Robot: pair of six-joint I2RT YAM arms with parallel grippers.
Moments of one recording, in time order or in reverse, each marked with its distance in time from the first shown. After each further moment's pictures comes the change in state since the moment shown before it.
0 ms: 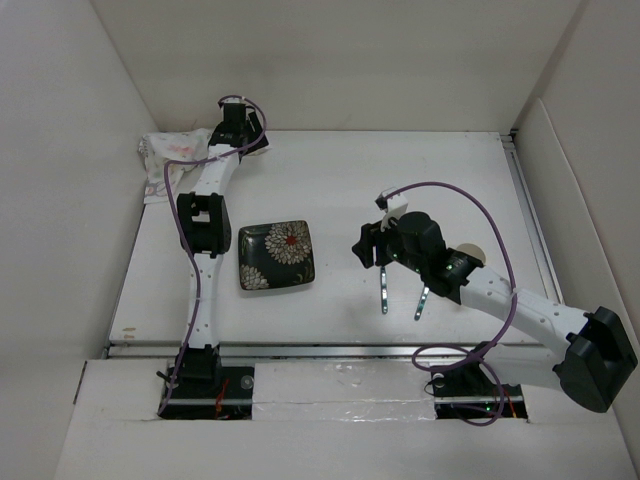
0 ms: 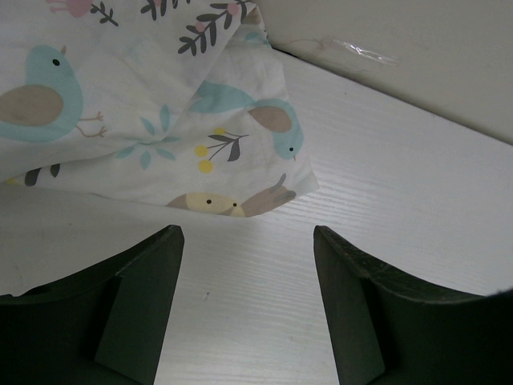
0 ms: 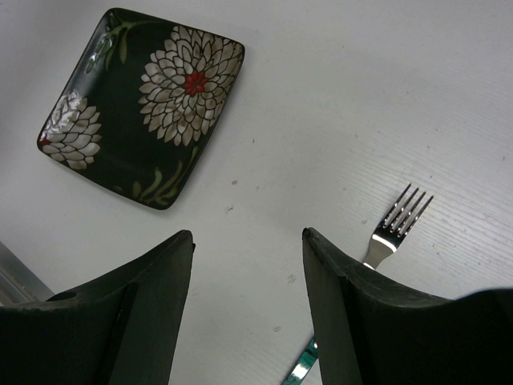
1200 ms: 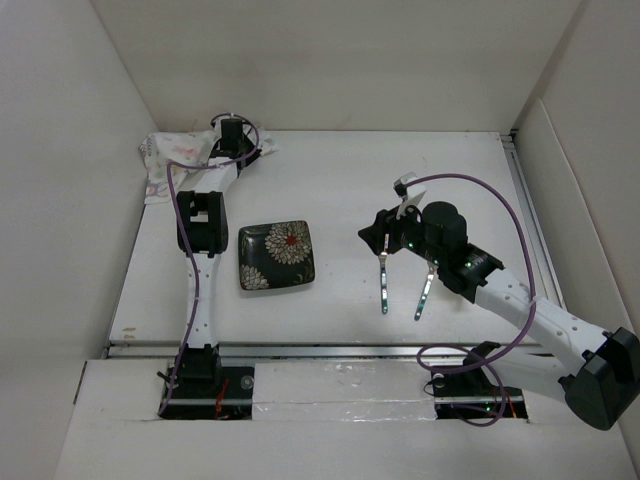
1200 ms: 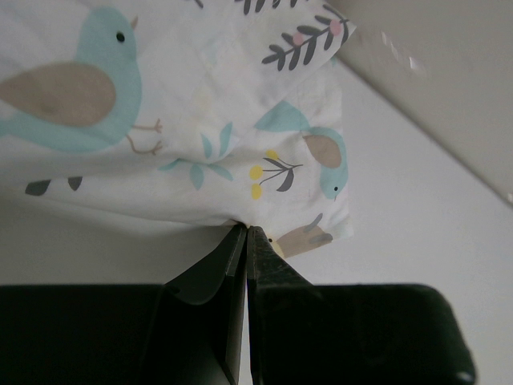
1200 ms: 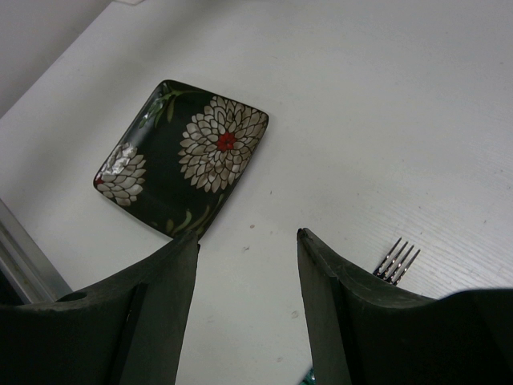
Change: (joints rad) left arm 0.036 0.041 -0.146 0.251 0.096 -0.292; right arm -0.097 -0.088 0.031 0.043 -0.168 -0.026
